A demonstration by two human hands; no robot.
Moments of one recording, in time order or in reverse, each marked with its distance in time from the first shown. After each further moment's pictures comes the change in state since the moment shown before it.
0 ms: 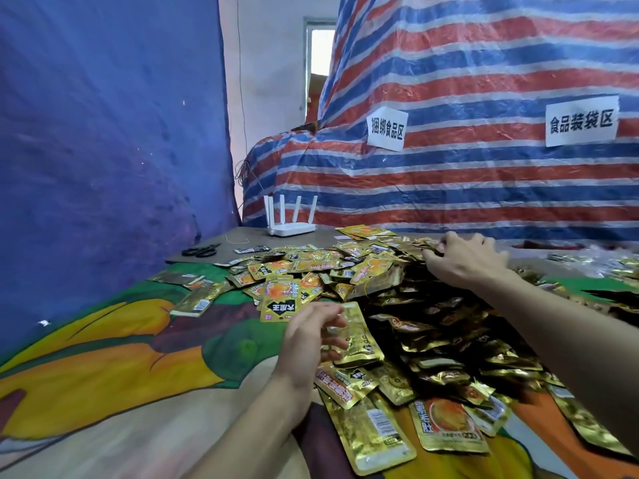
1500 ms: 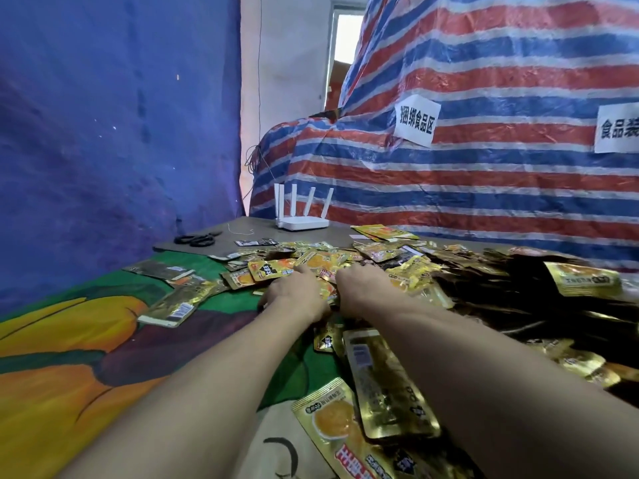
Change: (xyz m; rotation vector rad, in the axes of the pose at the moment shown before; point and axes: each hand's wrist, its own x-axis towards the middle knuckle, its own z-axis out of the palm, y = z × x) left_hand 0.217 -0.023 -0.041 1.549 0.128 -0.157; right_hand 0.026 -0.188 0.109 -0.348 -0.203 -0.537
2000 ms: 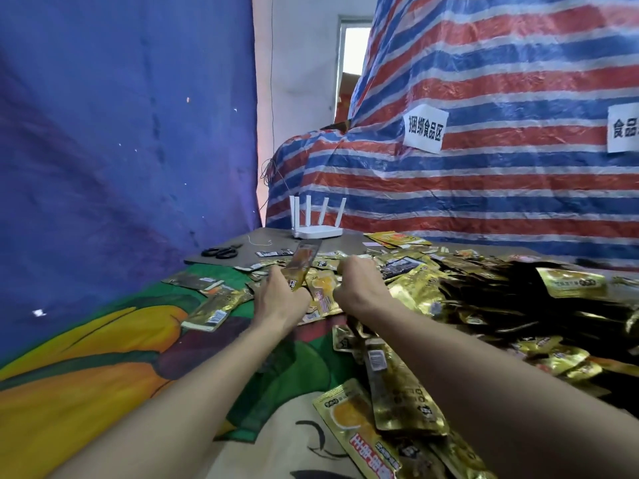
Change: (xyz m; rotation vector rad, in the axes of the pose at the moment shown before) left_hand -0.049 -0.055 -0.026 -0.668 0.293 -0.042; right_hand -0.039 -0.023 -0.029 0.665 0.274 0.047
